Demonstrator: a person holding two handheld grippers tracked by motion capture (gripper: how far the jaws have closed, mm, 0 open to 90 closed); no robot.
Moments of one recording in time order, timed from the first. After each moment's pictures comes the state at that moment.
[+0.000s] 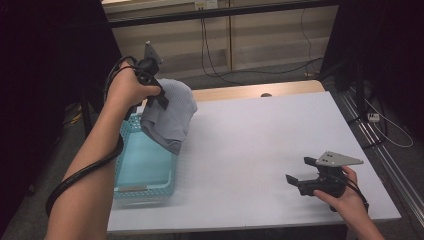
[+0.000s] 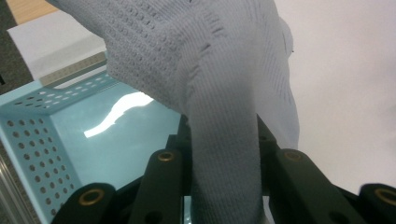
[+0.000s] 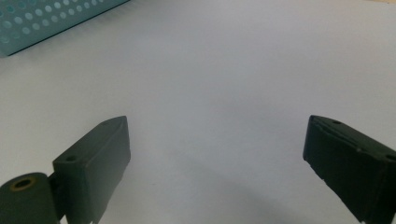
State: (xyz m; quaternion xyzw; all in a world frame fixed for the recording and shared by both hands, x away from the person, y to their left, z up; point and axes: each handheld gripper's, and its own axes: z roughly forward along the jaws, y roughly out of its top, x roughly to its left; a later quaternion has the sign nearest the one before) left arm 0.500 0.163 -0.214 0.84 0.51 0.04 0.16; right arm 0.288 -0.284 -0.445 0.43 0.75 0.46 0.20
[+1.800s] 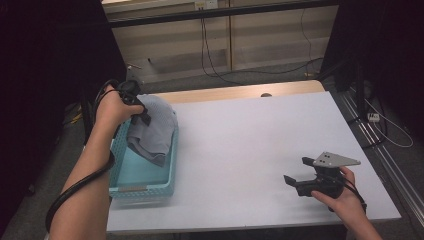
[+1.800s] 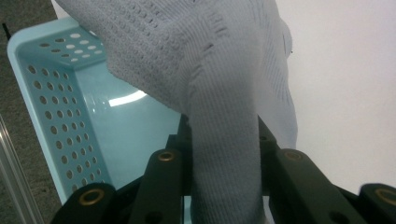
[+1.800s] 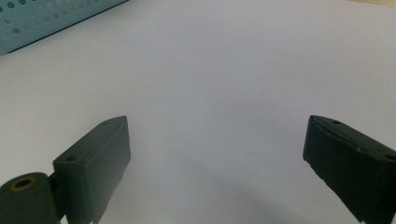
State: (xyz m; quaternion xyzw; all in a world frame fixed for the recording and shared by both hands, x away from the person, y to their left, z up) left arm 0.504 0.222 -0.277 0.81 0.57 0.04 0.14; right arm 0.287 -0.277 -0.445 0.42 0.76 0.46 0.20
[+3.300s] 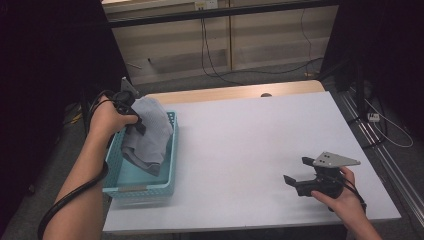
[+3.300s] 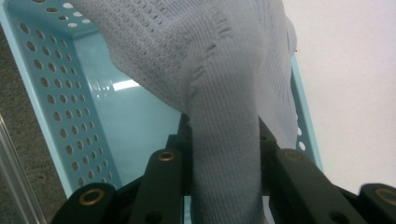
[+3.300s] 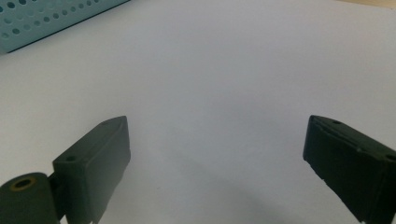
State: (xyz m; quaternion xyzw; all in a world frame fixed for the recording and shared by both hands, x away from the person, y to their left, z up) left arm 0.491 0.239 -0.293 0.81 0.57 0.02 0.13; right arm 0.288 -0.277 -0.445 0.42 0.76 0.46 0.20
